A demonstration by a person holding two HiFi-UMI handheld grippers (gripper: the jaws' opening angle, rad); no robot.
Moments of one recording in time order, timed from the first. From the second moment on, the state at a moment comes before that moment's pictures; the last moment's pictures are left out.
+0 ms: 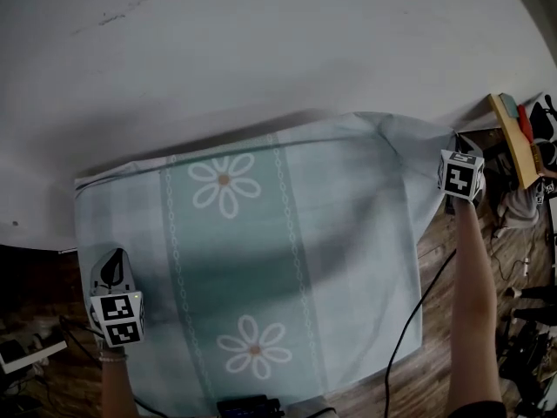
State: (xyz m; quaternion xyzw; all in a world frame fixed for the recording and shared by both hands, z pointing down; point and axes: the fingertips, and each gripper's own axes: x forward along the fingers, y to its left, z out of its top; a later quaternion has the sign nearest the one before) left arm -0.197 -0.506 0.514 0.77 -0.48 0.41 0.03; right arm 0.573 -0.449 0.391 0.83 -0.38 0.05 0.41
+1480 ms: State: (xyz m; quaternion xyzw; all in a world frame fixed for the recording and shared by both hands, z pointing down) left arm -0.357 -0.333 0.504 0.69 -0.58 0.39 0.18; right arm 0.378 -0.202 0.533 0.70 -0.61 0.30 0.22
